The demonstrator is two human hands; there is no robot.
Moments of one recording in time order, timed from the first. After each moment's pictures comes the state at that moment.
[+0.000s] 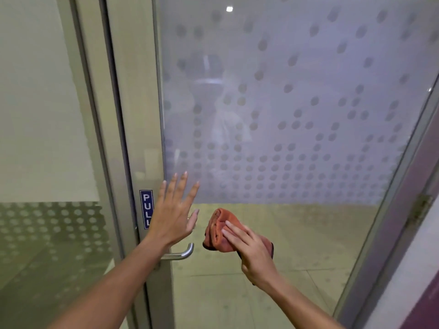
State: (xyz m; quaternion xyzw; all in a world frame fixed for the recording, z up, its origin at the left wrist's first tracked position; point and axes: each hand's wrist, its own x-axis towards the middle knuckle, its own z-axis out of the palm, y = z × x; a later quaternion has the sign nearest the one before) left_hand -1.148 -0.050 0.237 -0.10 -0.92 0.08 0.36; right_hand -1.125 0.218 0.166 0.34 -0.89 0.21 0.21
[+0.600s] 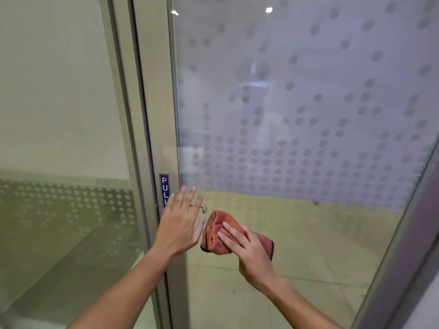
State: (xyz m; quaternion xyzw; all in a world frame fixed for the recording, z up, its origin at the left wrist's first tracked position) left_hand -1.041 0.009 0.227 -0.01 -0.95 0.10 0.29; right_hand -1.079 0.244 0.163 0.44 -0.86 0.19 0.20
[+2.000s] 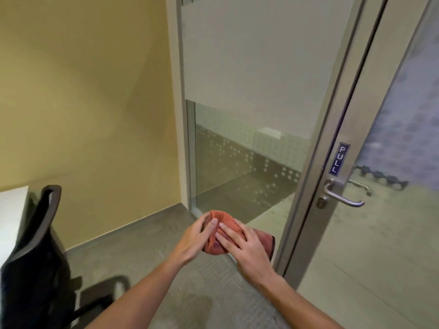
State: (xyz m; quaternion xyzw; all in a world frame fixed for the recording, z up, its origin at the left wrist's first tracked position) left_hand -0.616 -0.086 0.141 0.34 -0.75 -0.51 0.26; right_hand -0.782 0.031 0.101 0.74 -0.61 0.22 0.19
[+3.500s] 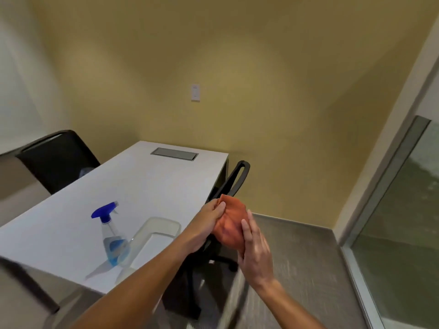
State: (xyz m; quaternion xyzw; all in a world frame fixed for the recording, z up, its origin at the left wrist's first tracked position) left_hand -0.301 -0.109 0.187 0.57 -0.44 -0.47 0.51; right_hand -0.463 -0.145 0.075 0.82 -0.29 0.50 -0.01
